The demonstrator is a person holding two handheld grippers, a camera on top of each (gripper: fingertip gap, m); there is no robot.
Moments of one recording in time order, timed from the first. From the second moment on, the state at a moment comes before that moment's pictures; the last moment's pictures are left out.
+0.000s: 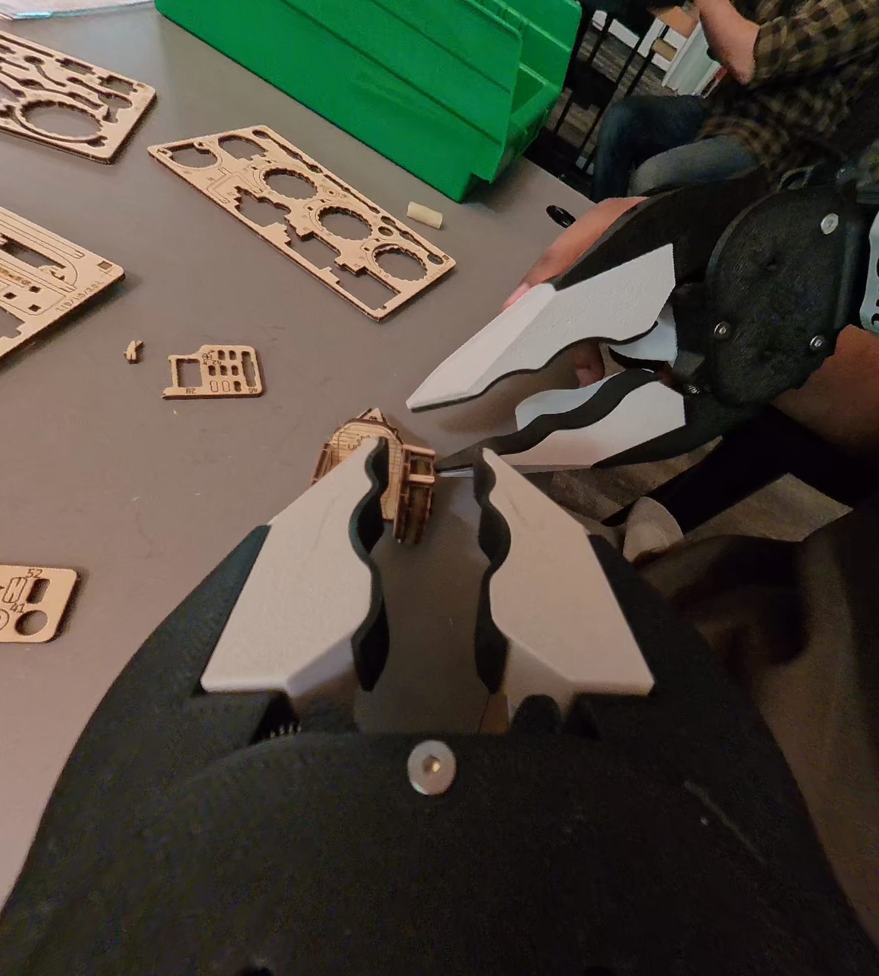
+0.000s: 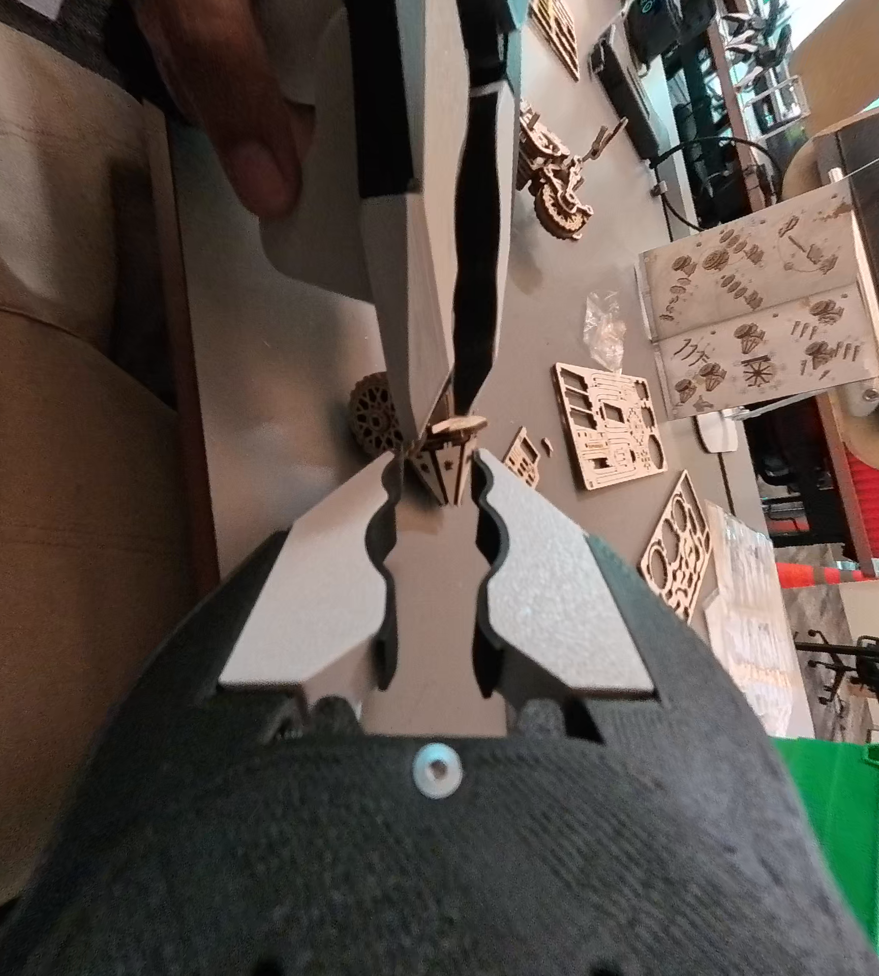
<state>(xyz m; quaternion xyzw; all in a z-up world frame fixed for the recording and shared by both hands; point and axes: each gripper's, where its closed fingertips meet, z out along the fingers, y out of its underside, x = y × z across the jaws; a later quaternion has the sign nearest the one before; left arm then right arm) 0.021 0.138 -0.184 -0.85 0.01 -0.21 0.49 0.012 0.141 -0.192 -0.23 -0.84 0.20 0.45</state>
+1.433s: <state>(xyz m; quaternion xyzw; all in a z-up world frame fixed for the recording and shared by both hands) -0.027 0.120 -0.151 -0.76 -0.08 -0.26 0.59 0.003 0.177 -0.148 -0.50 -0.63 0.48 0.35</state>
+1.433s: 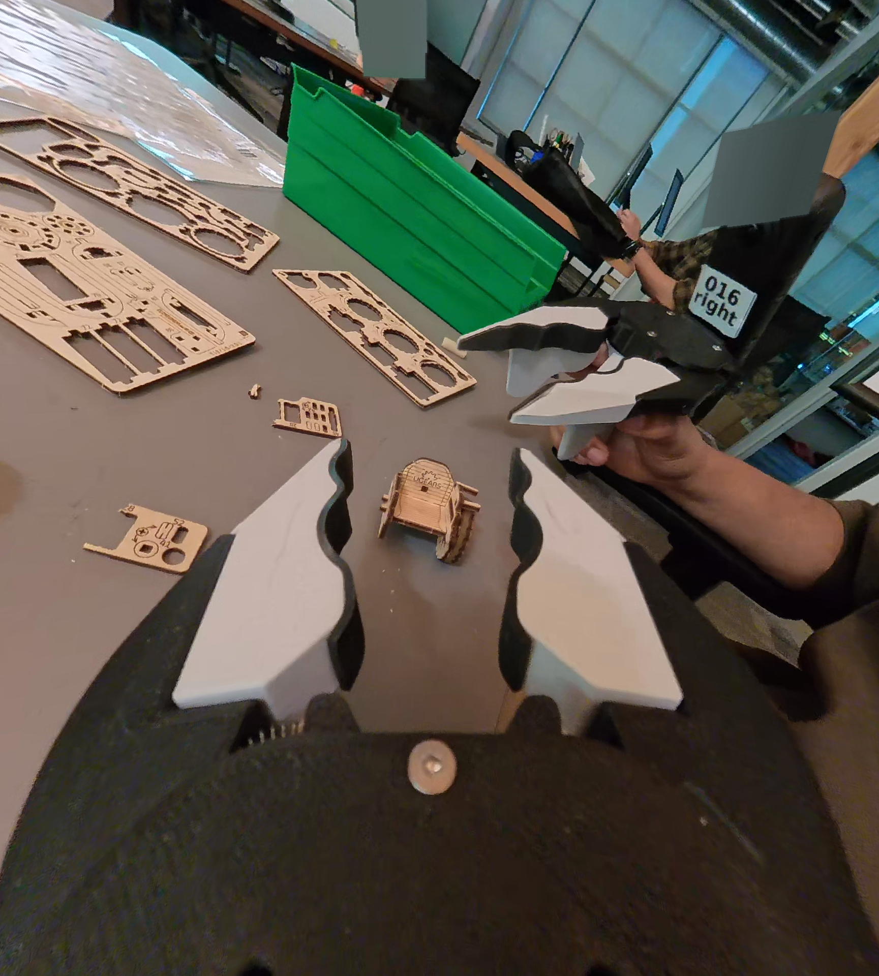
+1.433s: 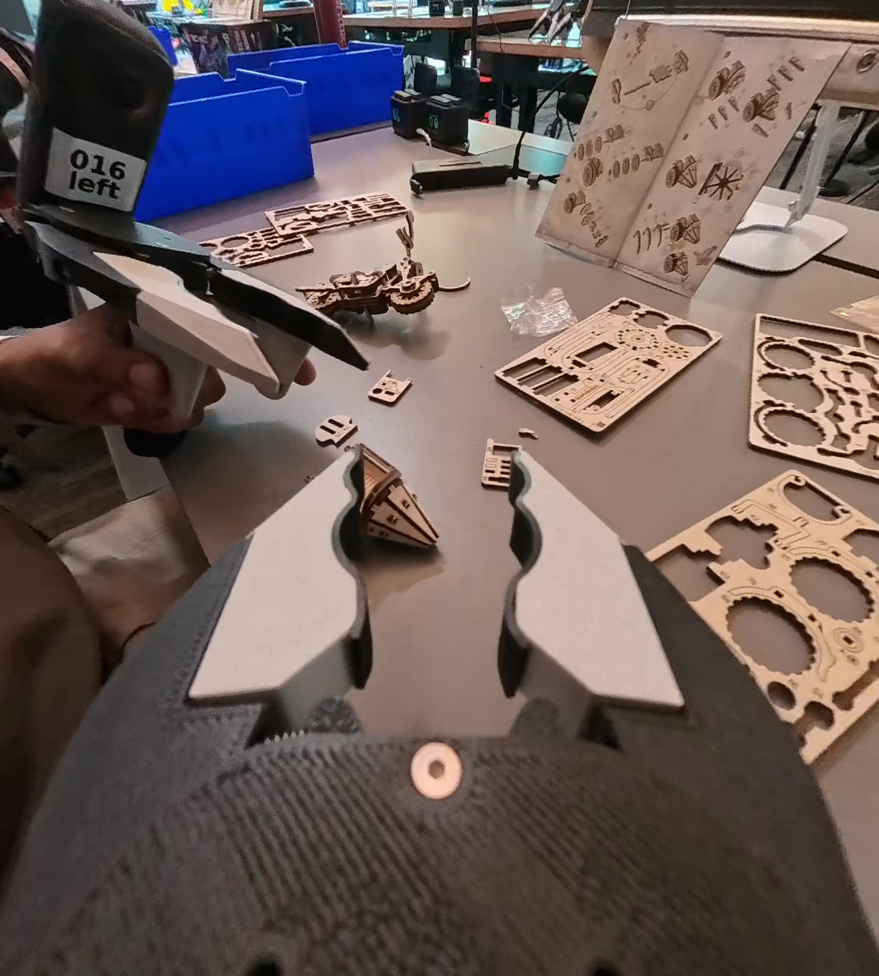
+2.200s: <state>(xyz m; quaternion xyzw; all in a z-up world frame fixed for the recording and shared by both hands) -0.055 0.076 -0.128 -0.73 -0.10 -0.17 0.66 -0.032 0.162 -0.123 -0.42 -0.64 0.54 0.35</state>
